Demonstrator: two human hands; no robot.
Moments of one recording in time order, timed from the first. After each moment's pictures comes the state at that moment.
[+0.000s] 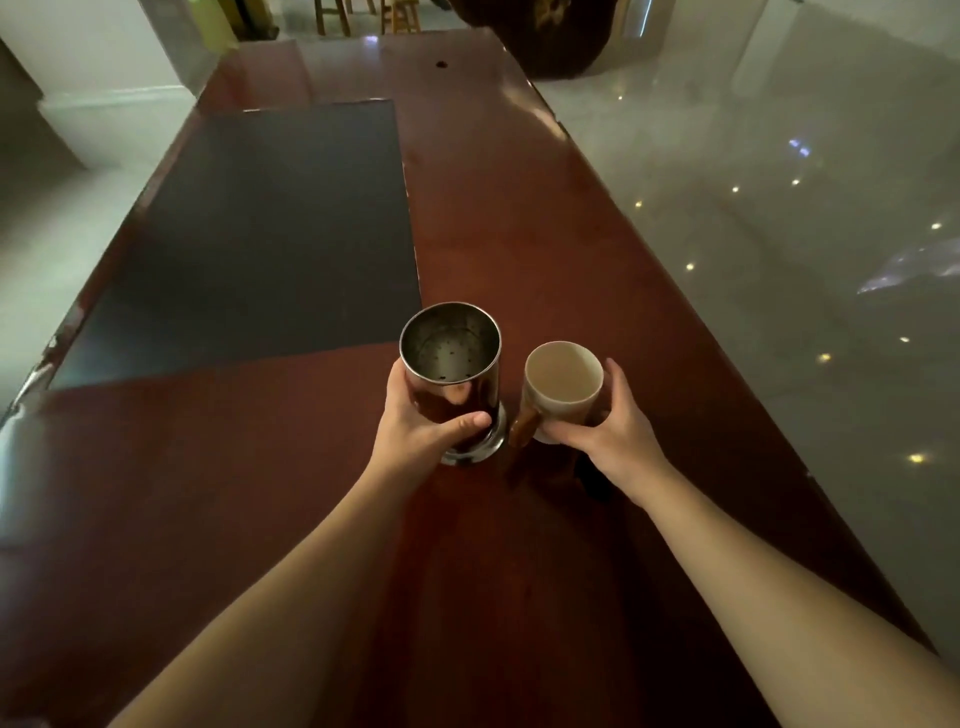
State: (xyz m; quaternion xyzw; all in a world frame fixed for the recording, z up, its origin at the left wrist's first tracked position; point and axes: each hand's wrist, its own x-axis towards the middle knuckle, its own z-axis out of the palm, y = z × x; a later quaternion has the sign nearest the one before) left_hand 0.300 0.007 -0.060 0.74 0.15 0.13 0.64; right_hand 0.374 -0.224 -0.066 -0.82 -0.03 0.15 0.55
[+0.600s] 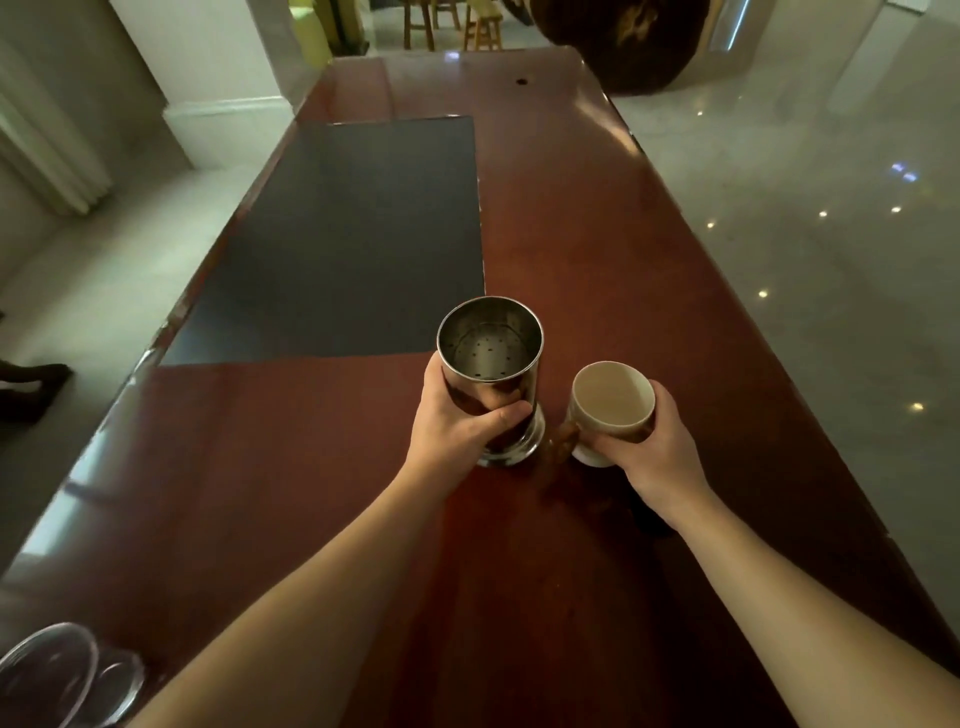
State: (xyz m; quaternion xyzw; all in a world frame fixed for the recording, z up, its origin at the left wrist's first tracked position) left_hand 0.293 0.019 -0.033 0.75 0.19 0.20 0.60; right_hand 0.374 -0.200 -0.056 -0.81 -0.09 0.10 0.57
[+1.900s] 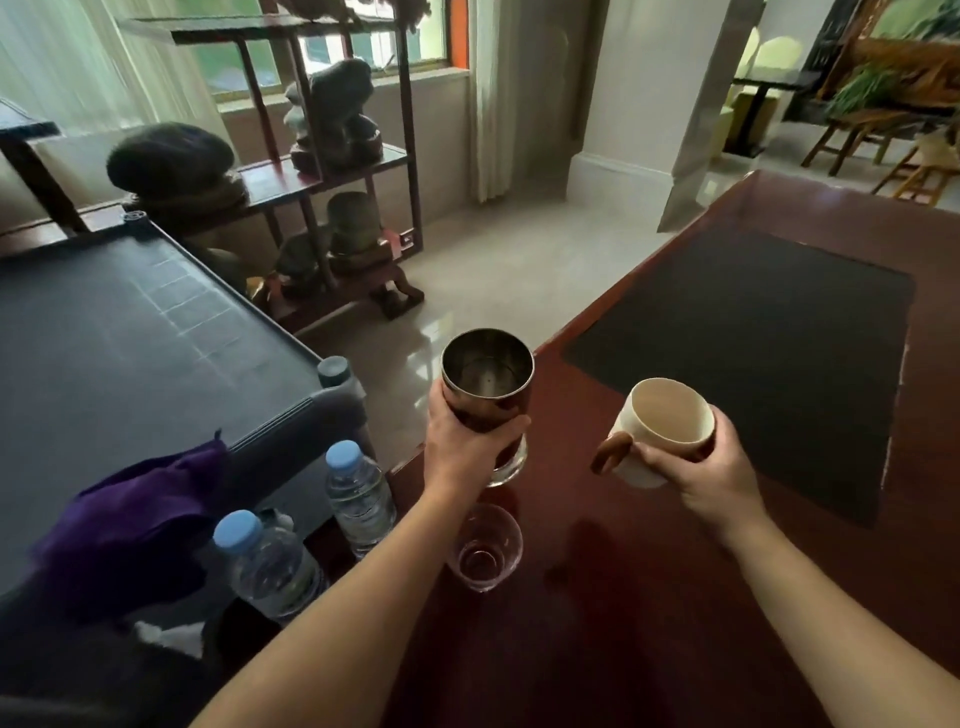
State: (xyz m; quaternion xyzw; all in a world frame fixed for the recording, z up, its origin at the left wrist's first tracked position) left_hand 0.000 0.247 0.014 0.57 0.52 0.45 0.44; right_hand 0.224 0.115 0.033 -0.69 -0.37 0.24 0.57
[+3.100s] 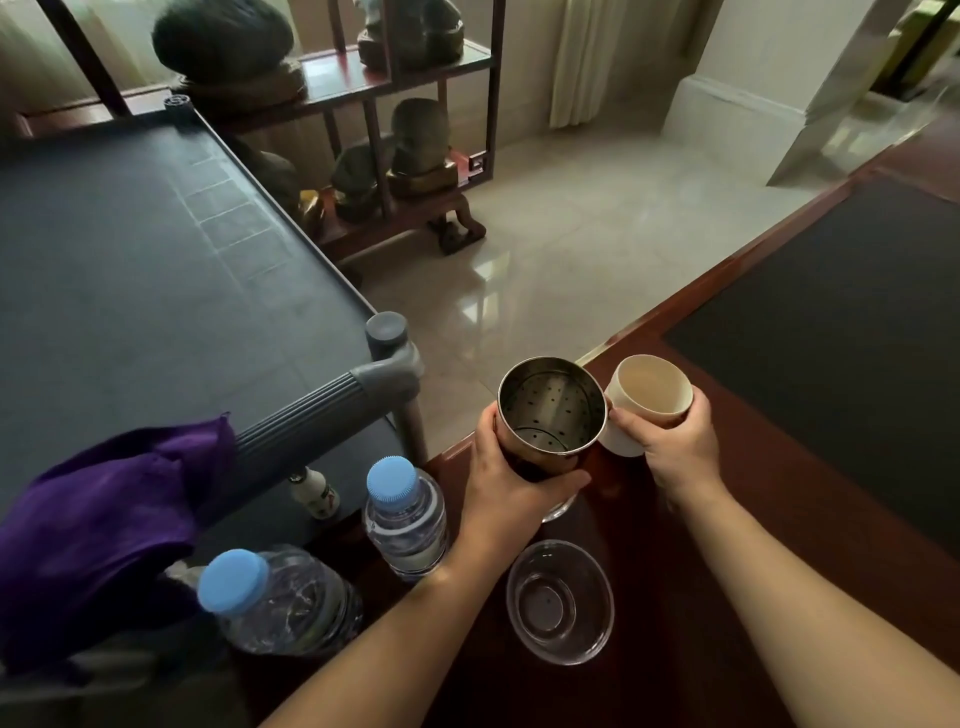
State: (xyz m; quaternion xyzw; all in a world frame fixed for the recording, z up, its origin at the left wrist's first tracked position) left_hand -0.025 0.267 -0.062 0.54 0.55 0.41 0.49; right_hand 0.181 0.282 -0.074 -0.73 -0.34 0.27 0.53
